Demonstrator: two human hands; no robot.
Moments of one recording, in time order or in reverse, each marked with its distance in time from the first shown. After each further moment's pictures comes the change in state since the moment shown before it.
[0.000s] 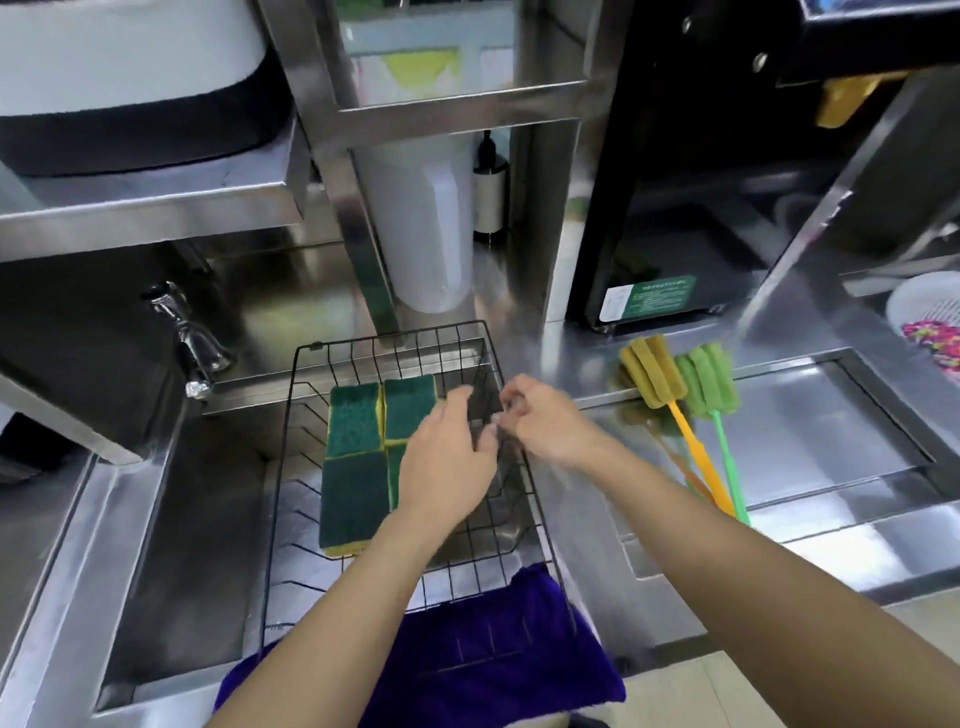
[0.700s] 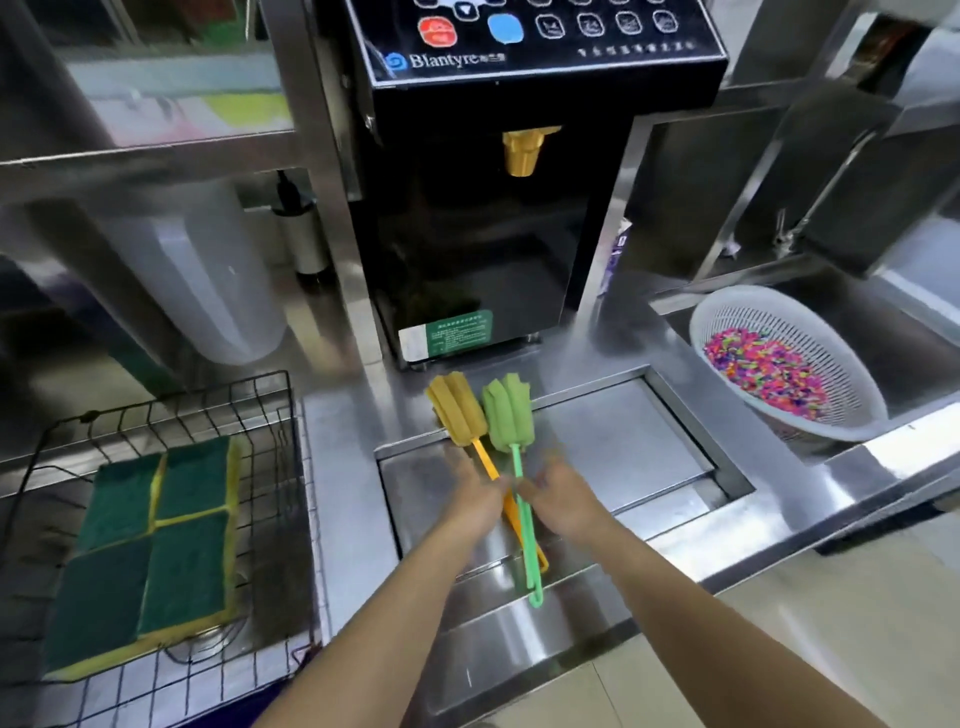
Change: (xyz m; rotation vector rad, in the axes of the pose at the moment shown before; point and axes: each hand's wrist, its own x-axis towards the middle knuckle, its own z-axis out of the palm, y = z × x) left_hand 0.052 0.118 0.240 -0.667 -0.369 -0.342; right_hand -0.044 0.192 -0.123 0.083 0.200 0.276
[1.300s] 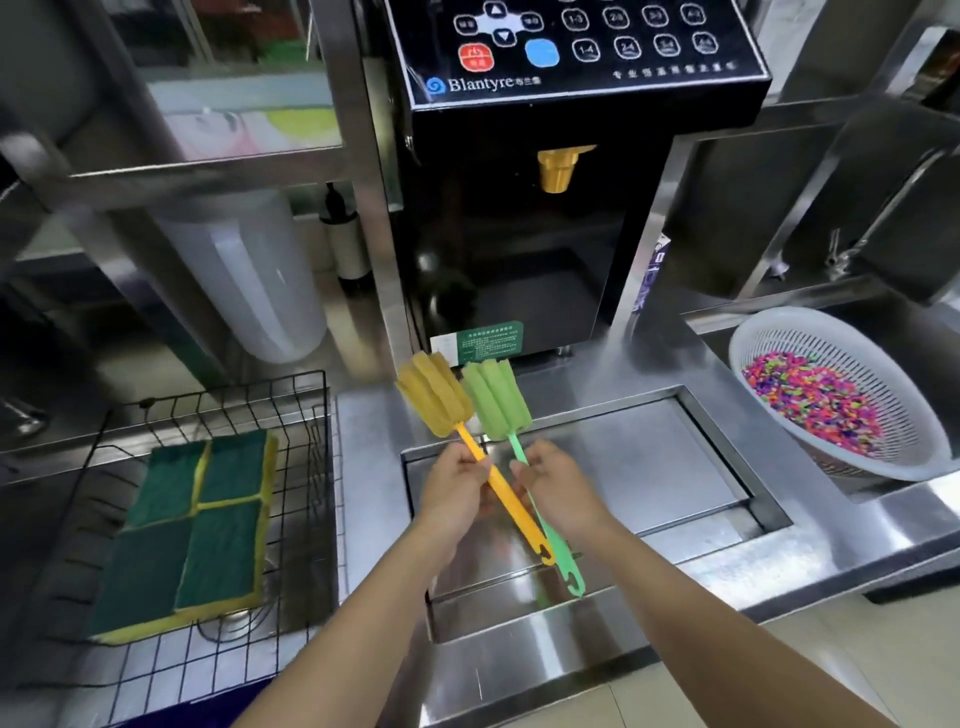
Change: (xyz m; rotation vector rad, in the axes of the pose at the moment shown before) left_hand -0.067 0.057 -0.045 -0.204 0.087 0.095; right_hand 0.002 -0.028 0.004 0.202 -0.036 -0.134
